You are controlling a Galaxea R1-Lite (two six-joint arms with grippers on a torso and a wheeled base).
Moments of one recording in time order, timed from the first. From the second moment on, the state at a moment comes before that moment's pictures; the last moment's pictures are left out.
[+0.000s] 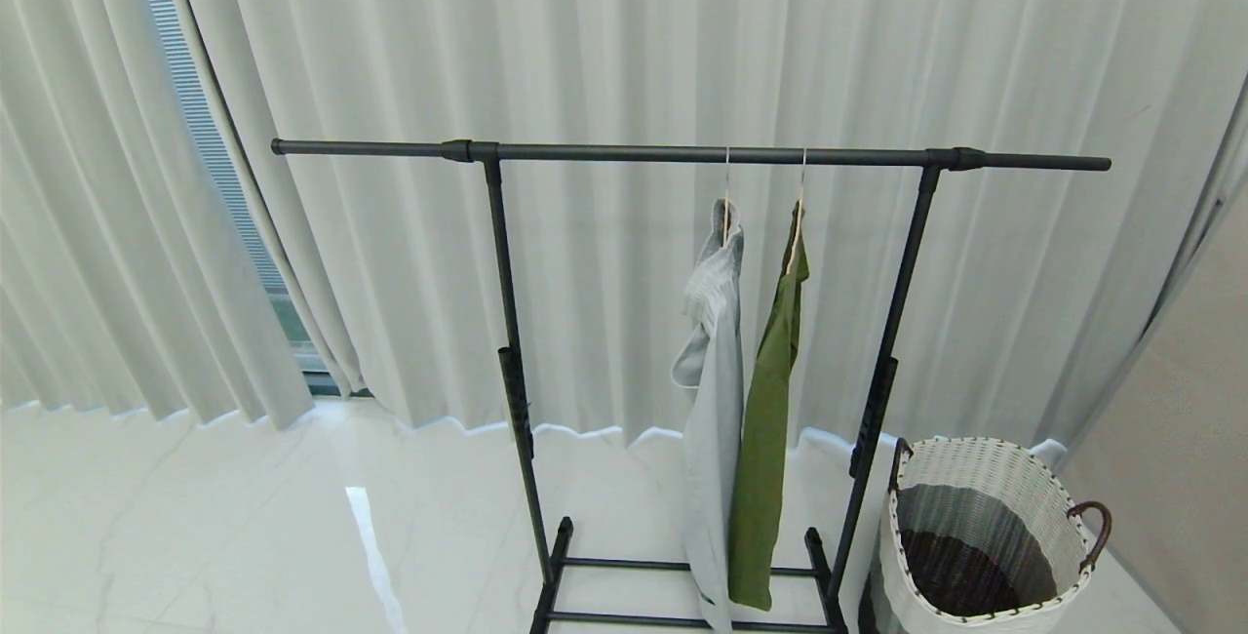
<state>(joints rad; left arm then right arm) -0.01 0.00 0.00 -0.02 0.11 -0.04 0.00 0.00 0.00 0.00 0.03 -0.02</state>
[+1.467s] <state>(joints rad) -0.01 0.00 0.00 -0.02 0.11 -0.04 0.00 0.00 0.00 0.00 0.03 -0.02</state>
